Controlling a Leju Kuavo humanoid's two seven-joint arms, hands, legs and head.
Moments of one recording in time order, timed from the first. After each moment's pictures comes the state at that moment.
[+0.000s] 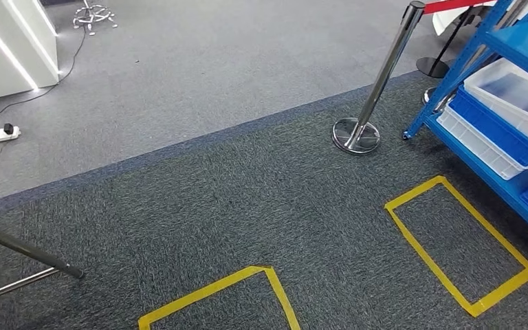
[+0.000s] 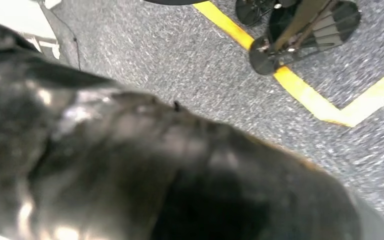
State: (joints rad) left arm -0.07 -0.22 0.97 -0.21 -1.10 0.25 -0.31; right arm -0.04 0.19 -1.00 -0.25 0.67 -0.40 -0.29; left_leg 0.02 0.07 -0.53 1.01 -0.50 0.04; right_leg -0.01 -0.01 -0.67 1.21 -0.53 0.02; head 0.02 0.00
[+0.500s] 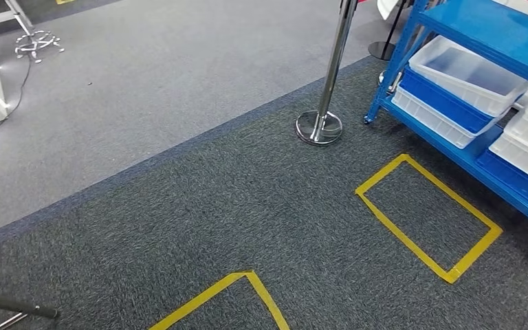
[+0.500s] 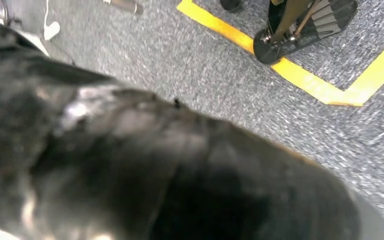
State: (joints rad) left arm -0.07 -0.22 0.97 -0.21 -1.10 0.23 -0.33; right arm -0.05 0.19 -0.99 -0.25 0.69 -0.39 -0.28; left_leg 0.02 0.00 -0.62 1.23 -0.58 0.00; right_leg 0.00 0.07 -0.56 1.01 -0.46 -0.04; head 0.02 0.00
